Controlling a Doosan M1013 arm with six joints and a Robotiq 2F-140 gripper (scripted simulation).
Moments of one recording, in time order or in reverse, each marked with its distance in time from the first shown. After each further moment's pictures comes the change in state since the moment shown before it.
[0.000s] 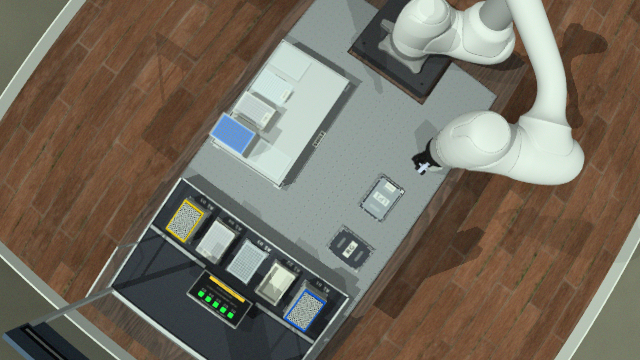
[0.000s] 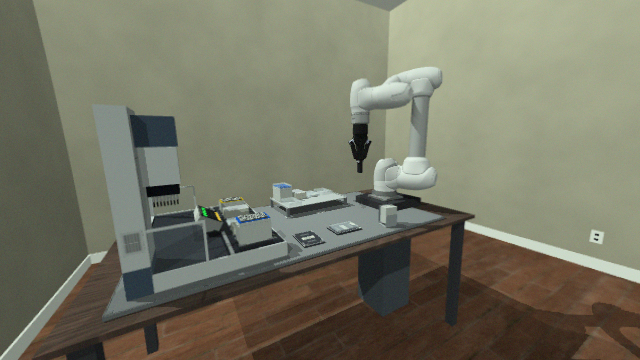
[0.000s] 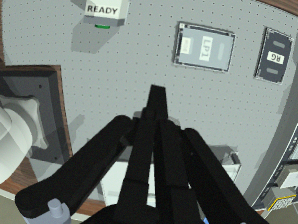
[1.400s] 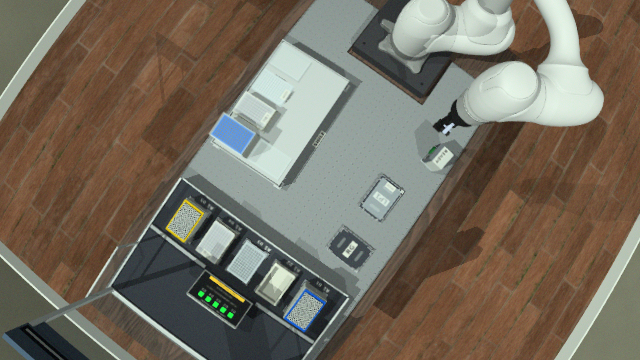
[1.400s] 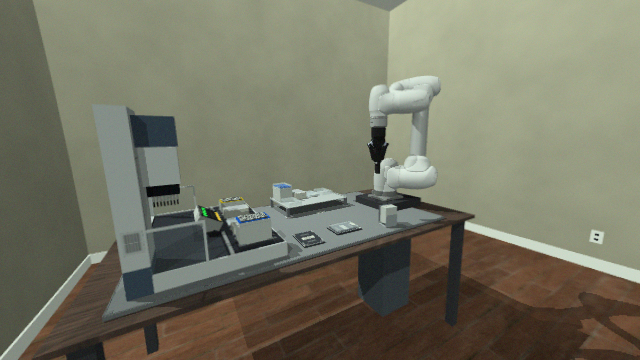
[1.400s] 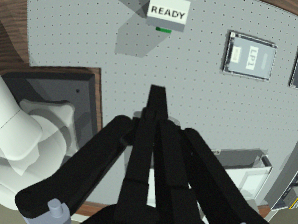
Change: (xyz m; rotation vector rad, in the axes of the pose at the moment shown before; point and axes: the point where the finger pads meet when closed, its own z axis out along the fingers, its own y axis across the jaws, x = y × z) arm -0.016 -0.123 0.015 0.000 0.000 0.000
